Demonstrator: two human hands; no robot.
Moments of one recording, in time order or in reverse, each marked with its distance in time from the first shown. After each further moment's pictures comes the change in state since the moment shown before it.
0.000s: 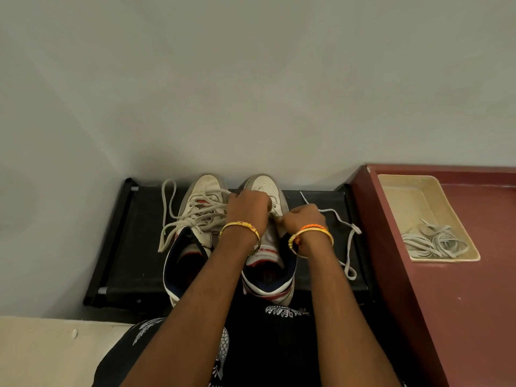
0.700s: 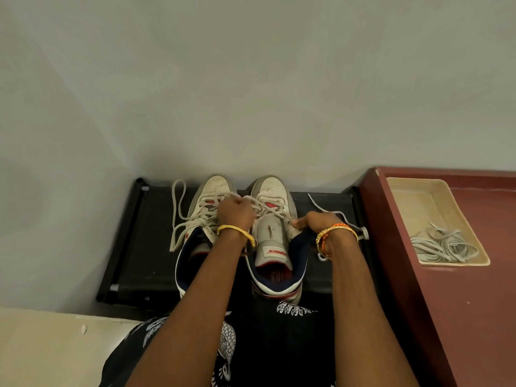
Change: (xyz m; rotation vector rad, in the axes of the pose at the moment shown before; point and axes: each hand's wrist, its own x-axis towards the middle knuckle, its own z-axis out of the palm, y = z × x) left_hand 0.002 -0.027 0.016 -1.116 0.190 -0.707; right_hand 0.005 0.001 -0.022 0.369 -0.216 0.257
